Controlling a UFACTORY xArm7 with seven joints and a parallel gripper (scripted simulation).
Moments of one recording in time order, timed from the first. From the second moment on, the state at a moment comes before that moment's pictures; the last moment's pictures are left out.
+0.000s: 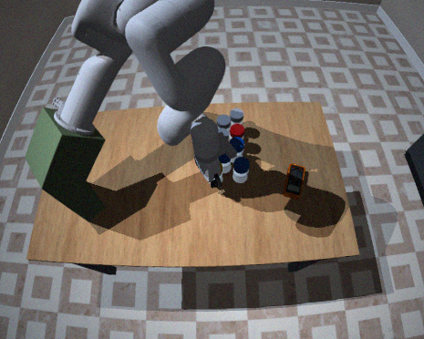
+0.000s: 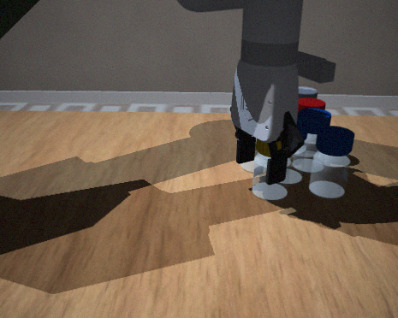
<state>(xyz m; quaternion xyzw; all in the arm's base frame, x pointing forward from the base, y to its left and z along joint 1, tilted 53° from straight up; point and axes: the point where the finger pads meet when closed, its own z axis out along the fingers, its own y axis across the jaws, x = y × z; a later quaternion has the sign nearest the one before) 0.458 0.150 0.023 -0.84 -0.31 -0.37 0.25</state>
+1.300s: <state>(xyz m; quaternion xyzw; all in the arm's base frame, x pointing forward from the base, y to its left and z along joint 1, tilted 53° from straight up) 0.470 0.158 0.040 -0.84 -0.31 -0.37 0.25</state>
